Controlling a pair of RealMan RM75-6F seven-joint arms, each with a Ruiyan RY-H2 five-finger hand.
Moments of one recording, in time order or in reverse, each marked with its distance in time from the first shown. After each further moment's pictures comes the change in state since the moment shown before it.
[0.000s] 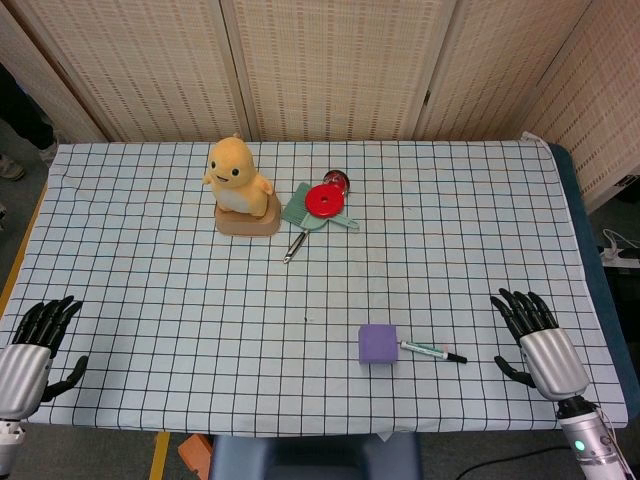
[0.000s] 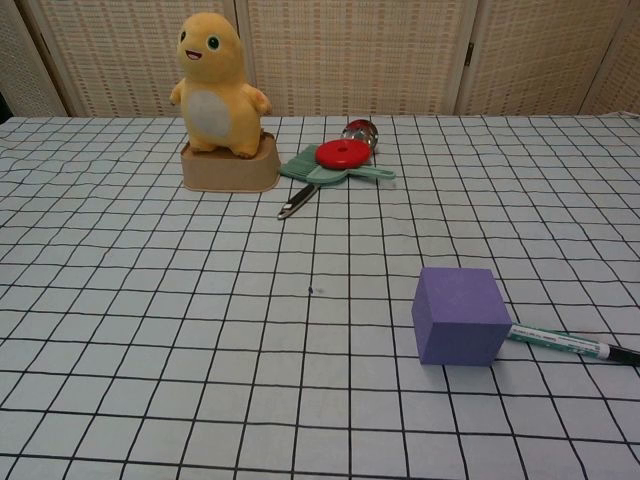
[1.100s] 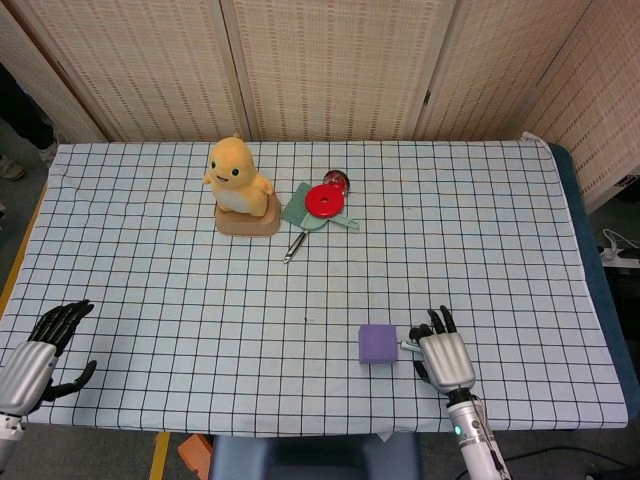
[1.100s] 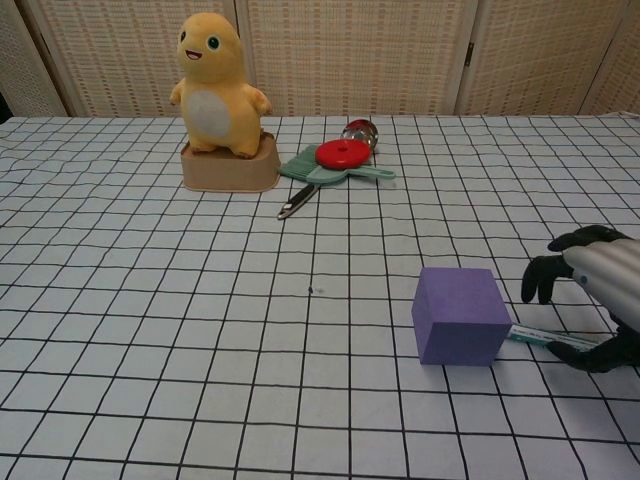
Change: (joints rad) left arm -0.053 0.062 0.042 0.013 0.032 -0.087 -0.265; right arm 0.099 -0.413 0.080 -0.210 0.412 -0.188 -0.807
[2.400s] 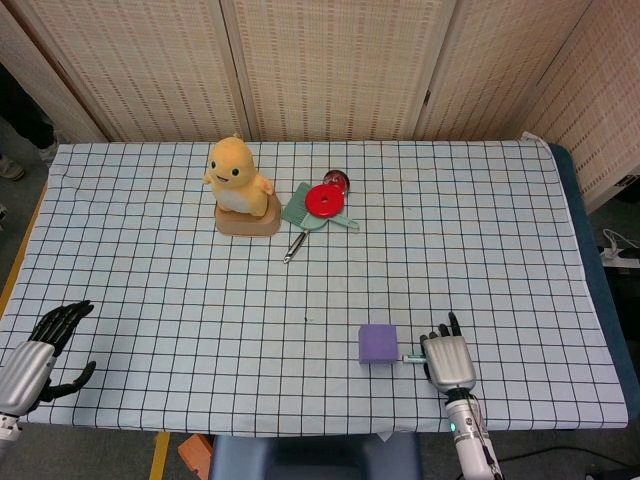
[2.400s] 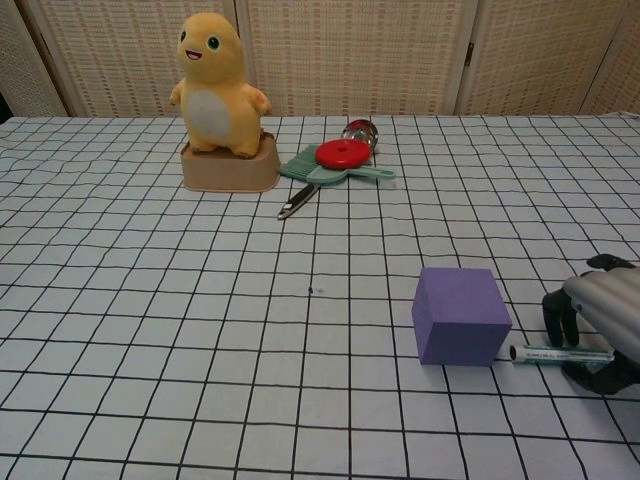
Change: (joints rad) left arm -0.013 0.014 0.017 0.015 0.010 0.004 -0.064; right arm 0.051 -0.047 -0.036 0.040 0.167 0.063 -0.135
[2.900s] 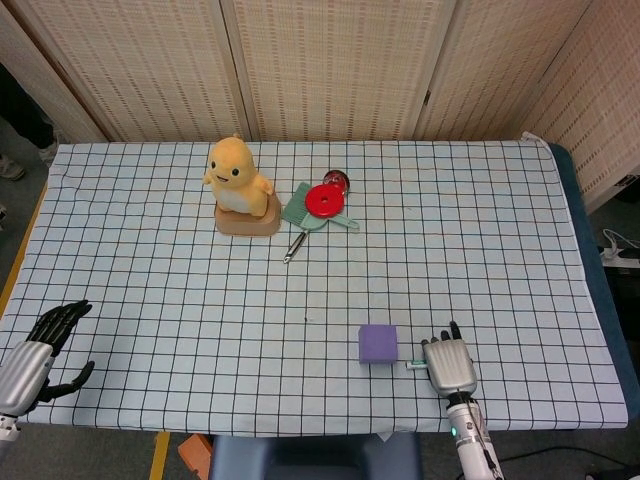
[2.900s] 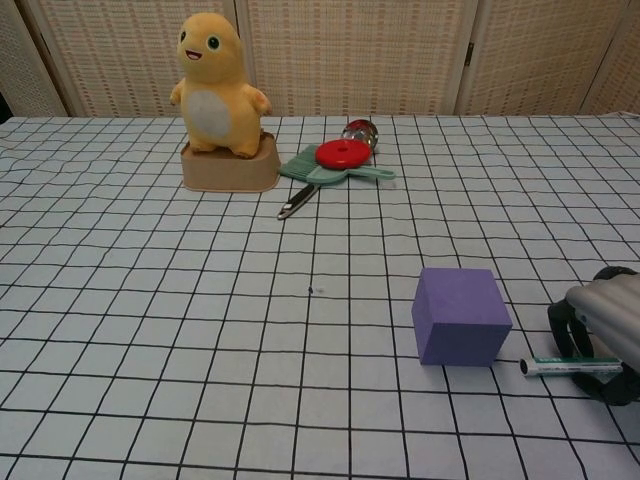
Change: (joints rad) left arm 0.001 0.002 0.000 -0.002 -0.005 0.003 0.003; right arm 0.008 0.006 -0.035 -0.006 0.010 0.015 -0.054
